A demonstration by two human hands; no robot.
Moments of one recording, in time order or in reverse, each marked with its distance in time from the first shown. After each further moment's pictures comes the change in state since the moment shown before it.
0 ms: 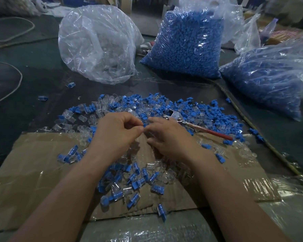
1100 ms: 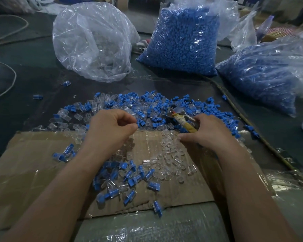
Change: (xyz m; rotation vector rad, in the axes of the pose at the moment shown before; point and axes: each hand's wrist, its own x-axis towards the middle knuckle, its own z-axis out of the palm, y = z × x) left_hand 0.001 -0.001 -0.002 -0.001 0.021 -0.067; right_hand -0.032 0.061 -0.026 0.036 0.036 0.689
